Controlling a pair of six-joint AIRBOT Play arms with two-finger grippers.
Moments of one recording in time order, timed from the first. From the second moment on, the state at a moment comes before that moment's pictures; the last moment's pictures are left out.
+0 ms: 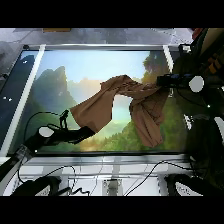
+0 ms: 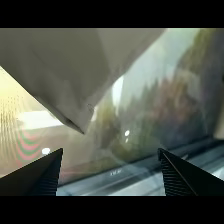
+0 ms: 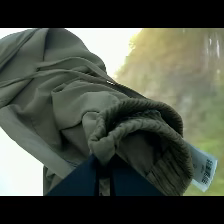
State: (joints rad) left arm -0.21 -1.05 0.44 0.58 -0.75 -1.30; right arm 0.09 -1.22 1.31 -1.50 0.85 1.60
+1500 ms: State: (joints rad) left arm -0.03 -1.33 1.02 0.42 -0.52 -1.19; right arm -0.10 -1.22 1.43 -1.52 0.63 1.78
